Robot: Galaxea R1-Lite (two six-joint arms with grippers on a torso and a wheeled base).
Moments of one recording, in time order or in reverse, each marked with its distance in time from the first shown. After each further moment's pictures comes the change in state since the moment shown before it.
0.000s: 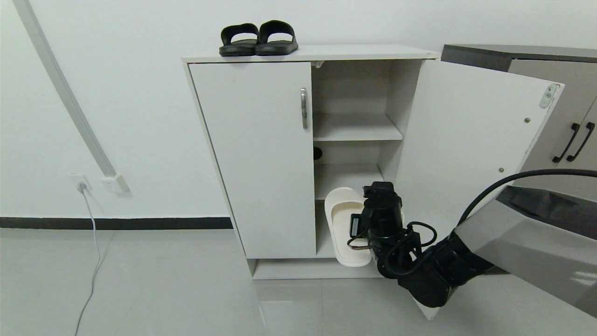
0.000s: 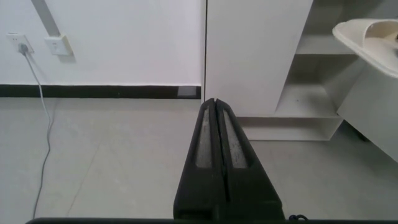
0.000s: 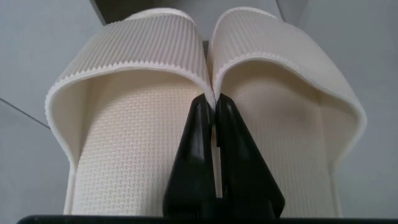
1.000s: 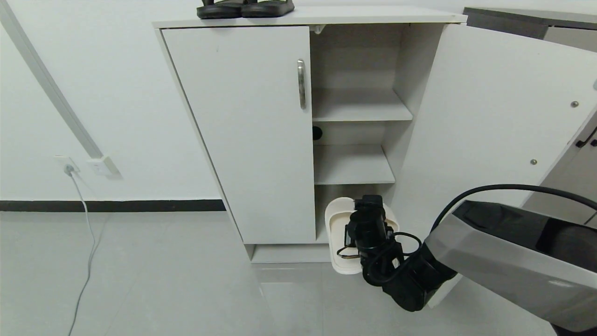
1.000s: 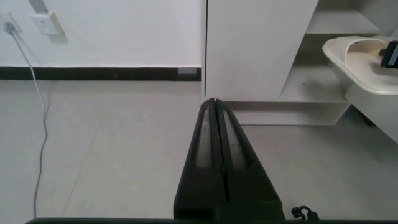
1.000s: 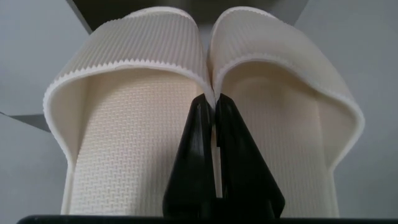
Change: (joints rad) left arm 0.000 0.000 0.000 0.000 0.000 0.002; right arm 0.006 0.130 -0.070 -0.015 -0.071 -0.012
